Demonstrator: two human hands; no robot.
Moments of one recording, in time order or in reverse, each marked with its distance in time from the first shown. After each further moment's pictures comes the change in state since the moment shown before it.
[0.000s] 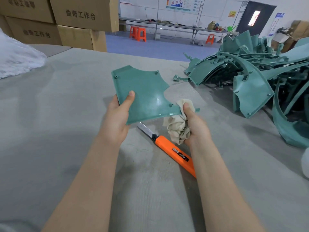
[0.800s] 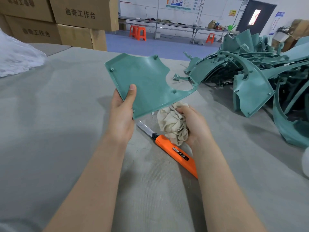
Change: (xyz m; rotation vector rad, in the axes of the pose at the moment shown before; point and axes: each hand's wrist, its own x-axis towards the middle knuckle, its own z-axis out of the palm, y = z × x) left_hand -0.012 0.005 0.021 -0.136 -0.048 0.148; right_hand -0.005 -0.002 0.002 -0.159 -0.120 -0.099
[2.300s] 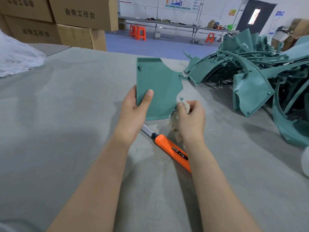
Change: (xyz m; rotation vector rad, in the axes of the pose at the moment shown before) left_hand -0.007 -0.008 0.009 0.392 -0.154 0.152; right_hand 0.007 0.013 0.004 -0.457 0.335 -0.501
